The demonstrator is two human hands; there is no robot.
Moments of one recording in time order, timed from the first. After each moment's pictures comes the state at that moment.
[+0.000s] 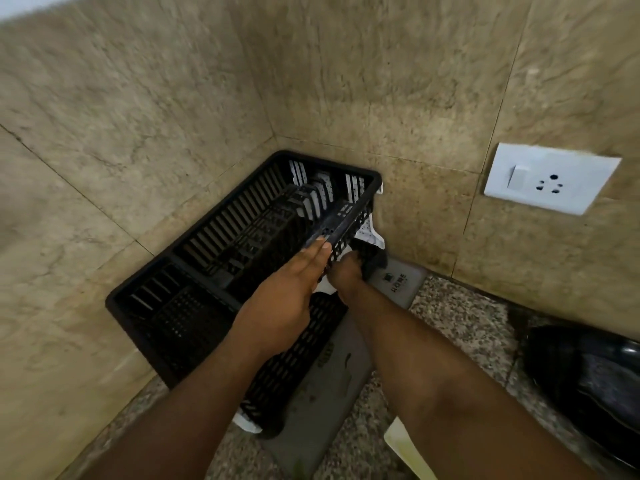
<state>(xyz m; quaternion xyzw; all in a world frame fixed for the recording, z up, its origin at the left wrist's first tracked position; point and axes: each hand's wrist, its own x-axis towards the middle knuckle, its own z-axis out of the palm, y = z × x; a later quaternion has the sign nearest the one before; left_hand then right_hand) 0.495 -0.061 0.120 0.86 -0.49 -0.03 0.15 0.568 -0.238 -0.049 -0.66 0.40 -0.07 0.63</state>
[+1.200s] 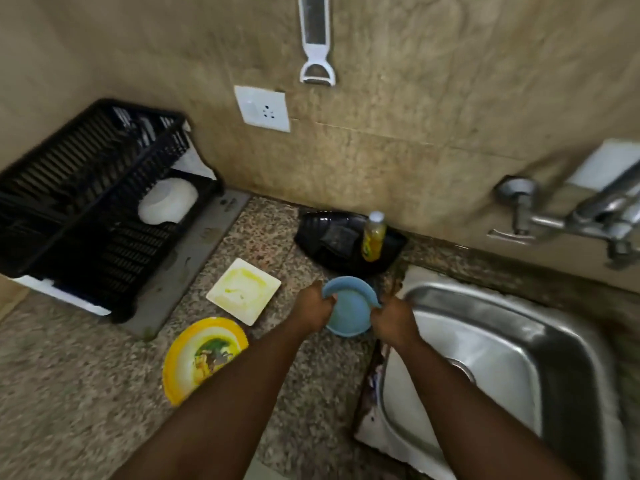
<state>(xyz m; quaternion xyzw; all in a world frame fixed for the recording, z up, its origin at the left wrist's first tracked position) 0.085 -0.235 0.006 0.86 -0.29 -0.34 0.24 -0.067 -0.345 -0.014 -0.77 0.51 0.04 0.37</state>
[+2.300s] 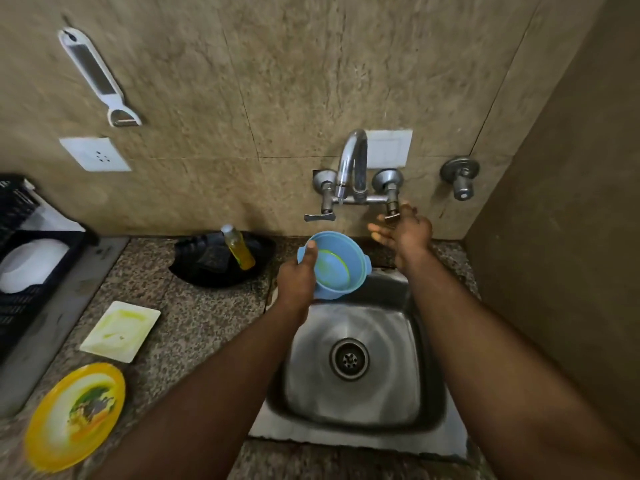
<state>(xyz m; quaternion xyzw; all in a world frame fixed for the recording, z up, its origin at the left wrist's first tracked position) -0.152 -0.385 0.078 0.72 -0.14 -0.36 0.58 -0.291 -0.533 0.111 -0.32 0.51 -0.45 0.65</state>
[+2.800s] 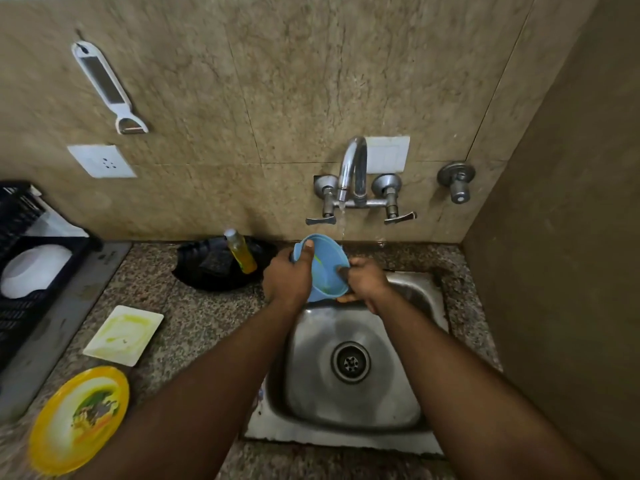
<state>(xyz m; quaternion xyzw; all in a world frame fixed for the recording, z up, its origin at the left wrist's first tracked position) -0.137 -0.370 0.103 0.84 -0.27 -0.19 0.44 -0.265 -0.450 0.080 -0.49 0.53 -0.19 0.66</state>
